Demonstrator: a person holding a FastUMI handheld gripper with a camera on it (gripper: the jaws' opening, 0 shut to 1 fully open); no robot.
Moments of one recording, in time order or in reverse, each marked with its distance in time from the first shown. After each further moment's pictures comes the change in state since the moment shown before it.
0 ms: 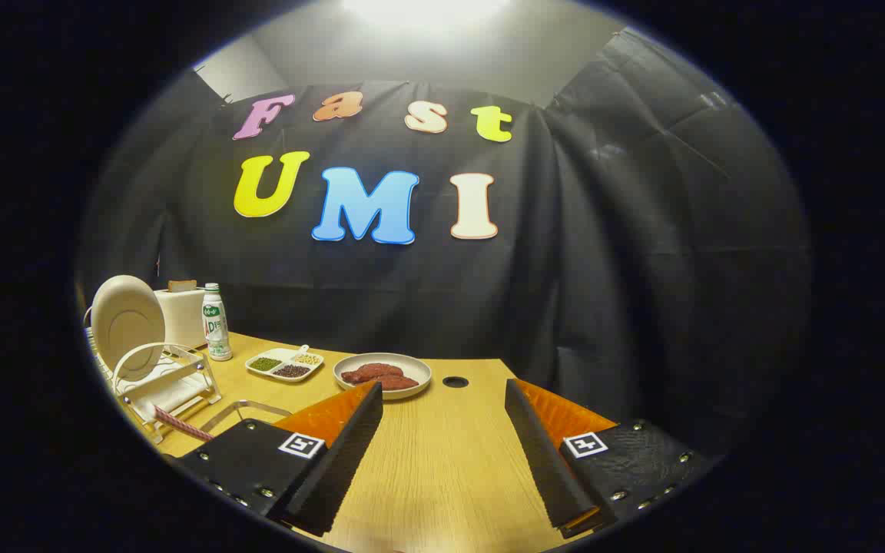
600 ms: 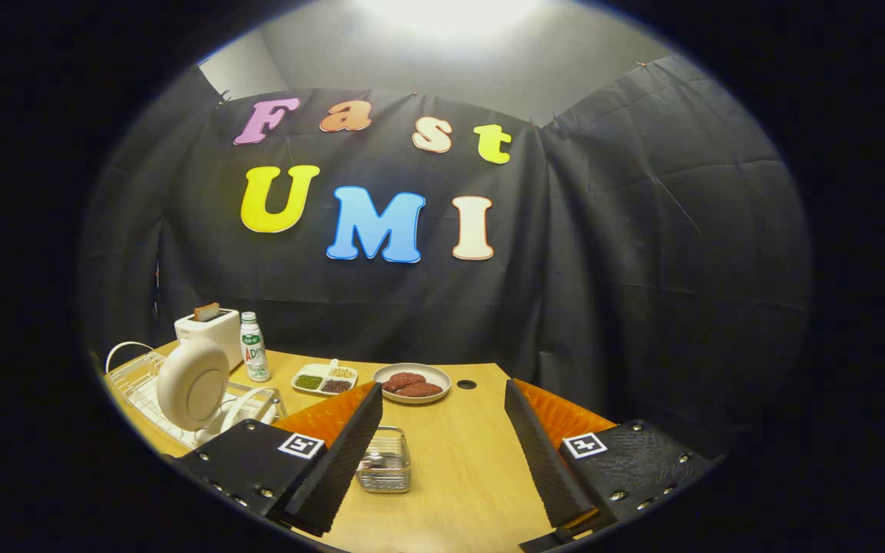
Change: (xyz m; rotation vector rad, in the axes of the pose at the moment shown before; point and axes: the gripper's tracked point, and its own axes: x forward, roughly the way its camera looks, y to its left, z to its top) arm -0.121 0.113 0.090 0.009 0.073 -0.066
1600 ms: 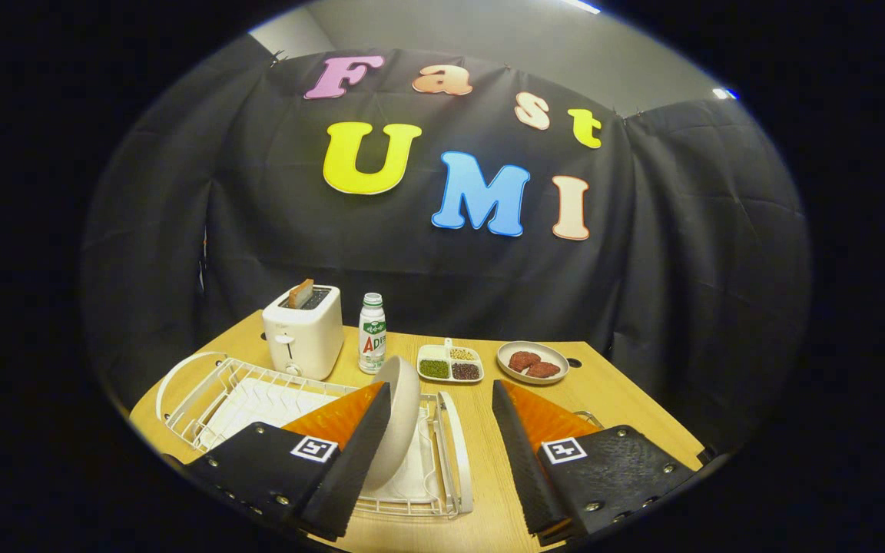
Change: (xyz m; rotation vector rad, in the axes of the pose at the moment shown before) arm 0.021 0.270 -0.002 -0.118 0.182 0.077
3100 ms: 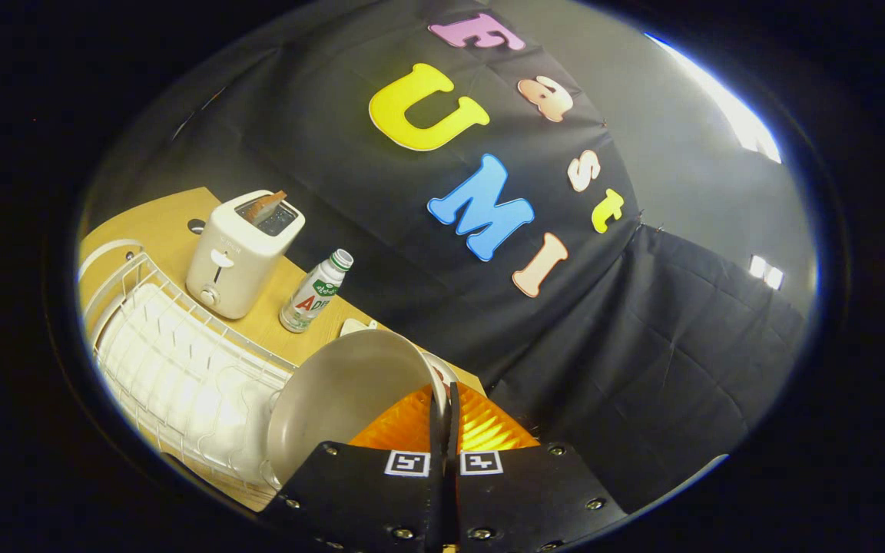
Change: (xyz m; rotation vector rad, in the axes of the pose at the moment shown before) arm 0.001 0.028 0.054 -0.525 0.065 -0.355
